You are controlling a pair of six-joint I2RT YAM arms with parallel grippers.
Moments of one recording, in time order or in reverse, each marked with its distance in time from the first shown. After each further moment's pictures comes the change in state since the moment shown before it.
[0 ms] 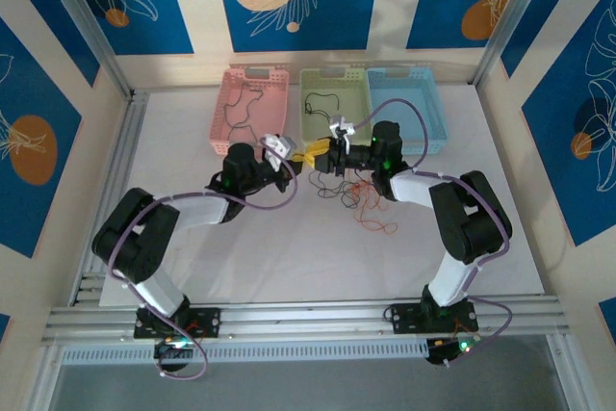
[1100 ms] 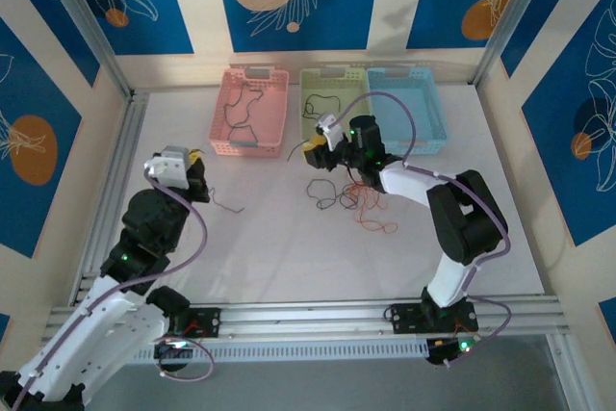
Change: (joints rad) left arm 0.000 -1.067 -0.096 -0.786 -0.838 -0.066; right arm 0.097 0.020 0.162 -0.528 0.511 -0.371
